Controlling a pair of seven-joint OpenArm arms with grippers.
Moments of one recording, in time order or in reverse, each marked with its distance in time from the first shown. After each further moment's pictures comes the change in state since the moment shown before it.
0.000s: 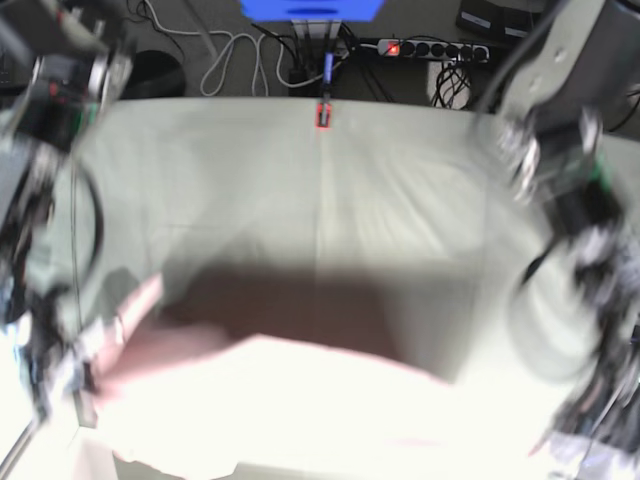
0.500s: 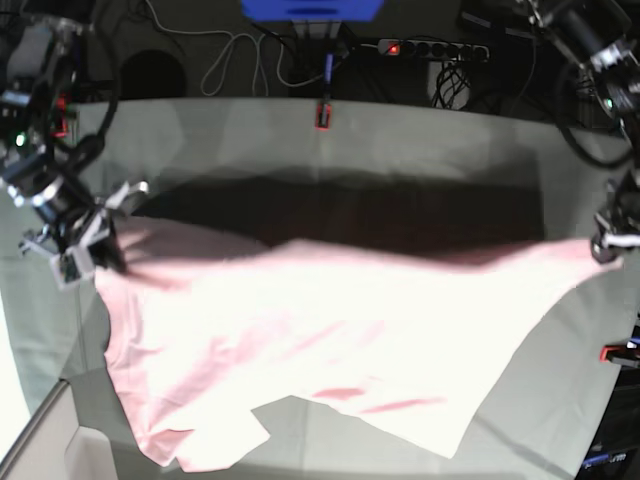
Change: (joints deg) left arm 29.6 -1.2 -19.8 7.2 -18.1 -0.7 4.8; right arm -25.4 -0.8 -0.4 8.7 0.9 0.2 12.0
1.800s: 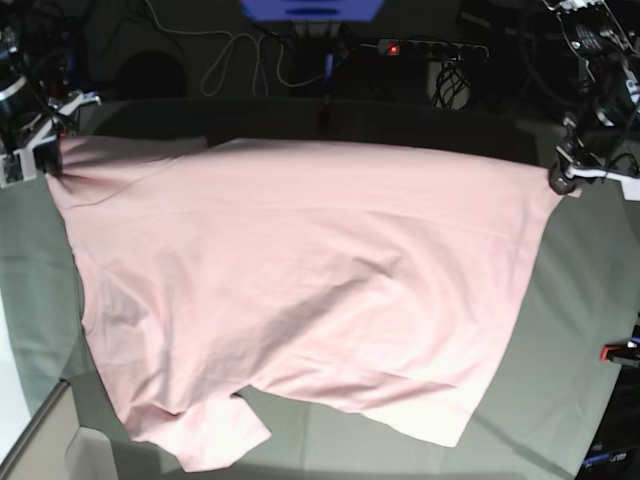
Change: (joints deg) left arm 11.1 5.0 0.4 -1.6 -5.5 -0.2 -0.1; right arm -15.6 -6.1 17.7 9.2 -0.1 0.2 -0.9
